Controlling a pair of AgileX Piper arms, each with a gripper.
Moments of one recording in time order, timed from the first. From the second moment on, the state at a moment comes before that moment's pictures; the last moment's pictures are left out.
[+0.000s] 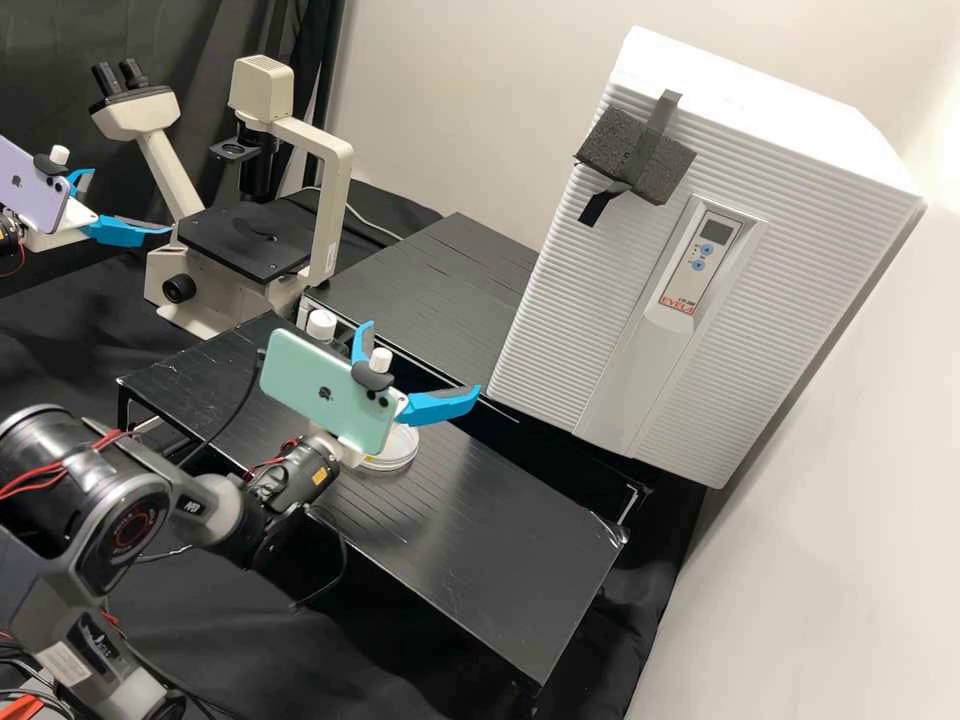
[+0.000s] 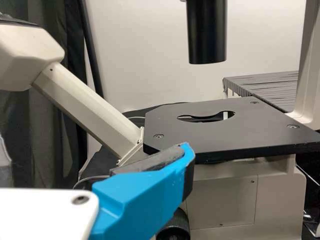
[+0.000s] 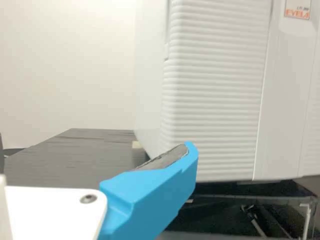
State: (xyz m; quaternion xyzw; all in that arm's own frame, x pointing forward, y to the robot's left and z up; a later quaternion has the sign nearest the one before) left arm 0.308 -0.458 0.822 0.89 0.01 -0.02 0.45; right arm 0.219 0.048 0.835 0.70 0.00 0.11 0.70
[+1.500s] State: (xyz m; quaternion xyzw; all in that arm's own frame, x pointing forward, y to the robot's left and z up) left arm 0.308 -0.458 0.822 0.89 0.01 -0.02 0.45; right arm 0.187 0.021 0.805 0.70 0.00 0.03 0.72
